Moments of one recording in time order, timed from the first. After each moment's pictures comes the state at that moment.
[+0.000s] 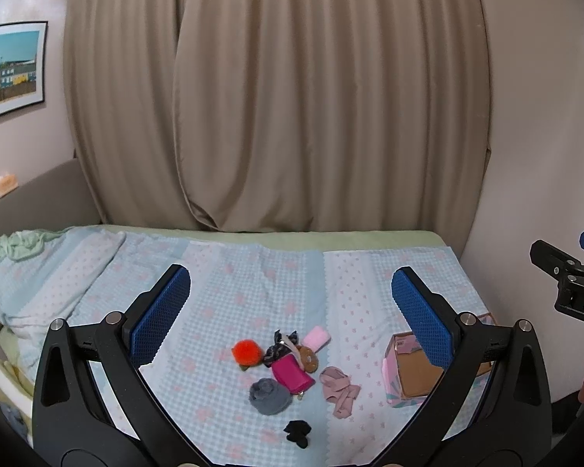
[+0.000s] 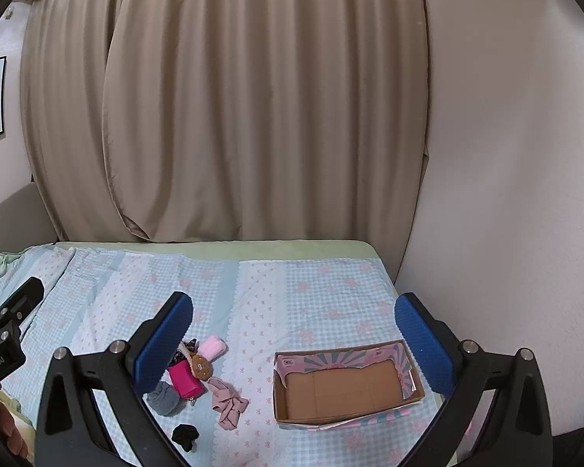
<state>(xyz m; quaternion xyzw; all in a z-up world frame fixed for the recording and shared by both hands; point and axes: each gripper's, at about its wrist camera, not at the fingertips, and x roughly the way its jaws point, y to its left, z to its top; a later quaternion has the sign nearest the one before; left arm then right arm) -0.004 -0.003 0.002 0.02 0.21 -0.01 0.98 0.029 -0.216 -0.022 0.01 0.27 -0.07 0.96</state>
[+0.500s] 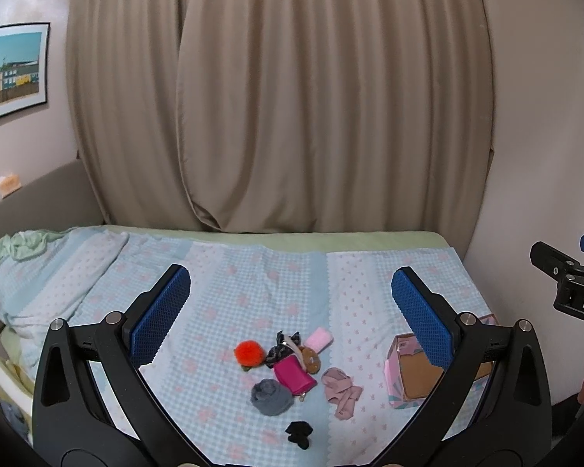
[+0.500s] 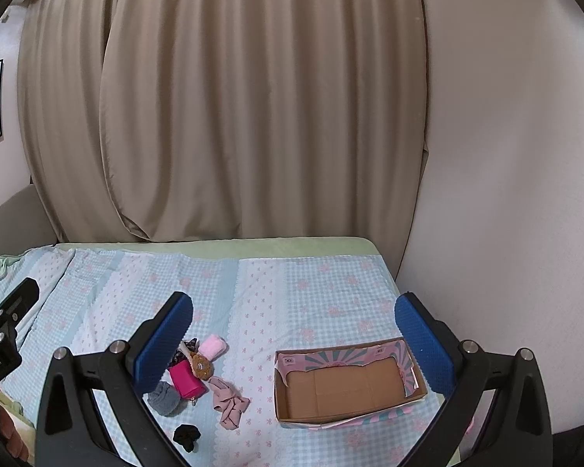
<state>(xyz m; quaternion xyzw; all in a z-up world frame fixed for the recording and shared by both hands) -0.001 -0.005 0.005 0.02 0.21 0.00 0.98 0.027 -0.217 -0.022 0.01 0.27 -0.07 0.96</state>
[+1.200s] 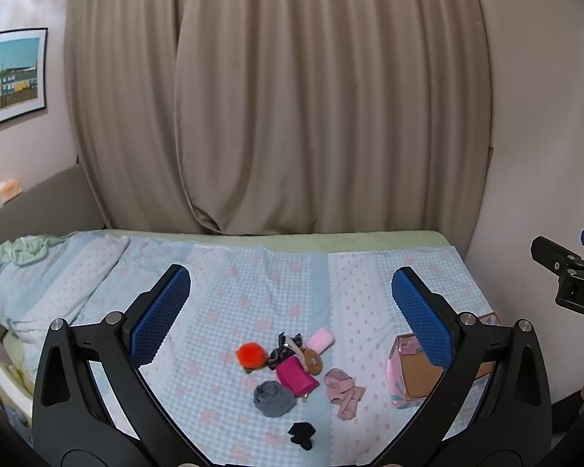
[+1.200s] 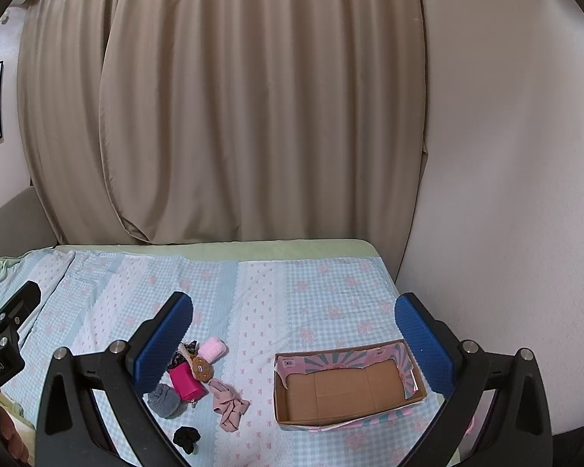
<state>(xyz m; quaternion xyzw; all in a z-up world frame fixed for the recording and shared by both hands) -0.003 -0.009 0.006 0.03 0.21 0.00 0.98 0.028 -0.214 -0.017 0.01 0.27 -0.07 0.96</state>
